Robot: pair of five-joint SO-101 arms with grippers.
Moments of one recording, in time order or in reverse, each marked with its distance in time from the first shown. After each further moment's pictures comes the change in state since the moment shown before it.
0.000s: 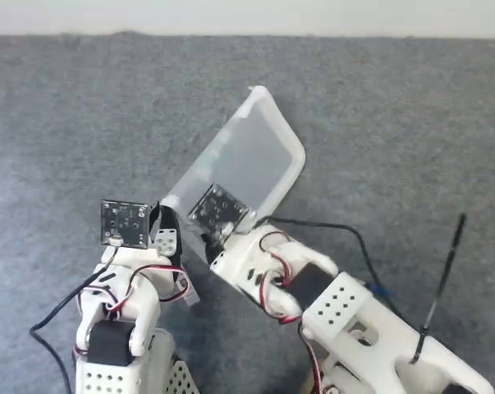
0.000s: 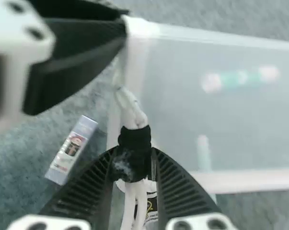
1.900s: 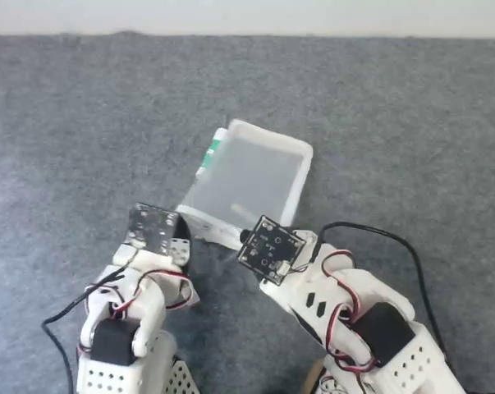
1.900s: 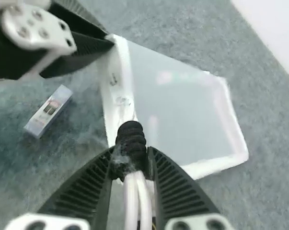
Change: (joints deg) left arm 2.3 0.0 1.4 3.3 -6.4; right arm 6.9 -33.8 -0.7 26.1 14.0
